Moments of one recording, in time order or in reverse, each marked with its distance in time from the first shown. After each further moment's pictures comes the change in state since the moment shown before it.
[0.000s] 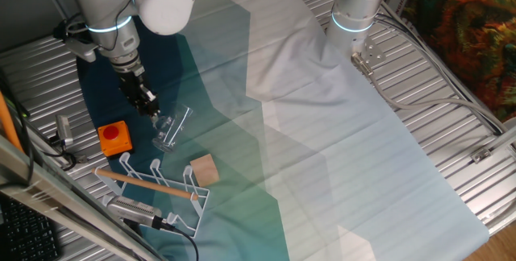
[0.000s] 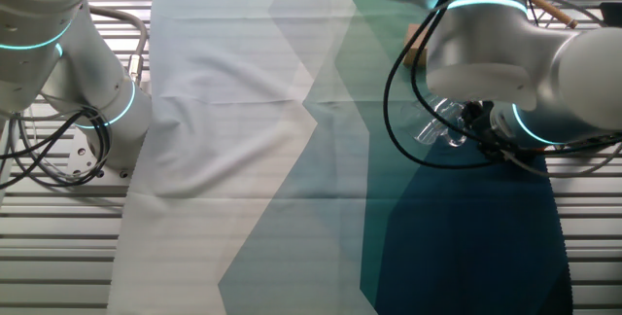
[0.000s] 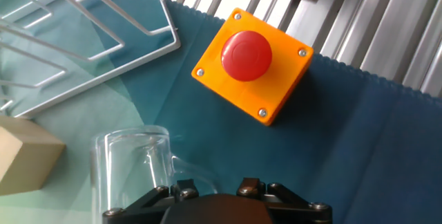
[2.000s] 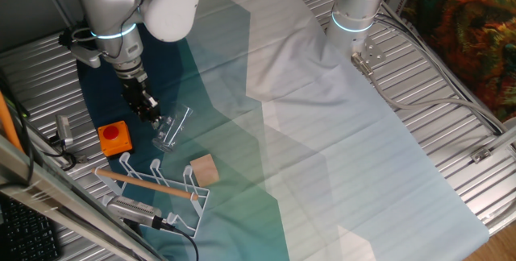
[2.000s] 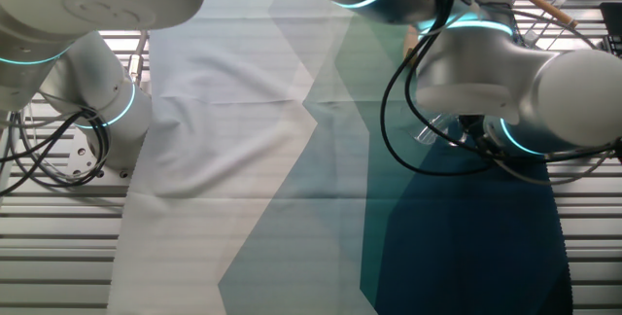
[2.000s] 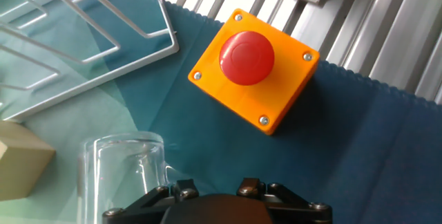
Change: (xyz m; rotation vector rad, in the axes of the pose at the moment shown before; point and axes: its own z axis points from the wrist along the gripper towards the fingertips) arm -0.001 -0.001 0.029 -0.012 -0.043 -0.009
